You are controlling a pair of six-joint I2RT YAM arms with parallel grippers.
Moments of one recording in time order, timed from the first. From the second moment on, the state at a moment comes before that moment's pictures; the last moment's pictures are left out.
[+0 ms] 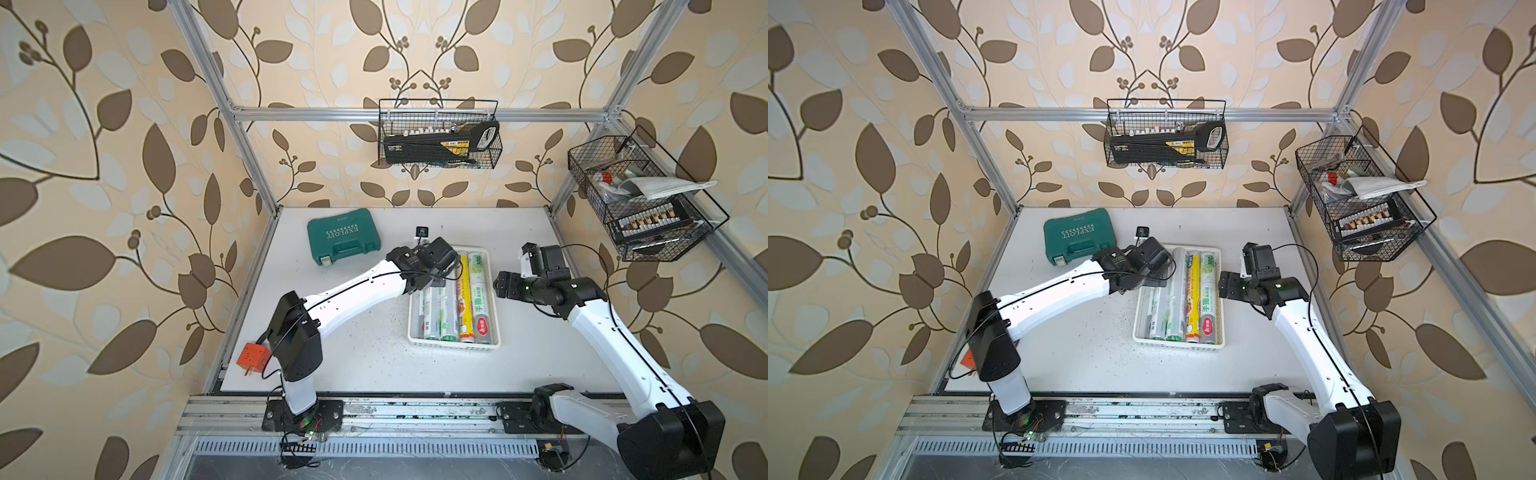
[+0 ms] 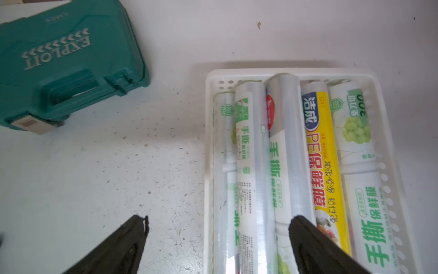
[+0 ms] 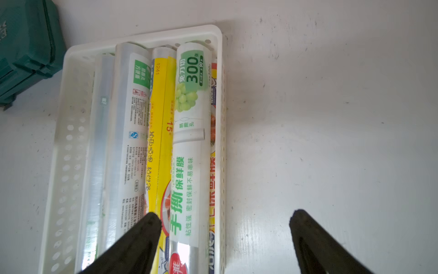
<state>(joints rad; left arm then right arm) -0.96 1.72 1.57 -0.88 -0.53 -0.70 0.15 1.10 0.93 -0.77 0.03 0.34</state>
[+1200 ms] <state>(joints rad) 0.08 1.15 0.35 0.26 -0.45 -0.21 0.07 1.47 0.32 0.73 0.32 0.06</state>
